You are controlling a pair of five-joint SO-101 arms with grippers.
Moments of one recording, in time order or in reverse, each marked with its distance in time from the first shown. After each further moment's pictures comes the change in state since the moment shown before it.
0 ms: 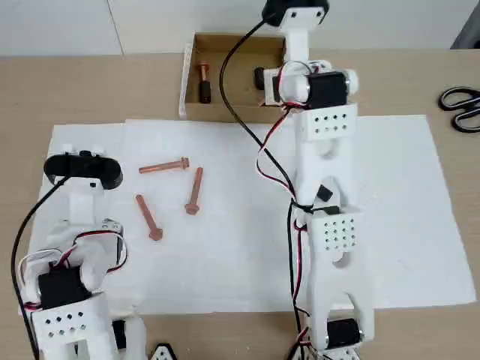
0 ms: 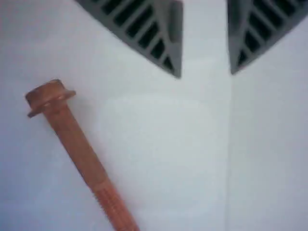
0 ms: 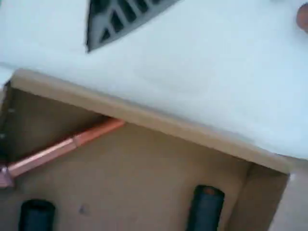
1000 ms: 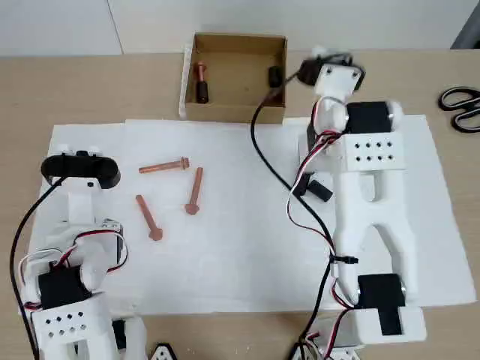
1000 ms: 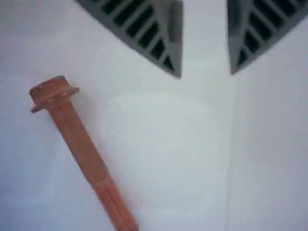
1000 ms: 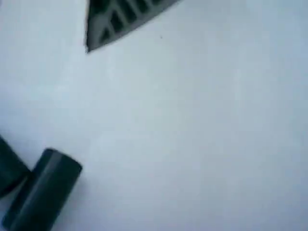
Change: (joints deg) left arm 0.0 0.0 0.0 0.0 2.0; right arm 5.9 -52.4 85.3 -3.7 2.1
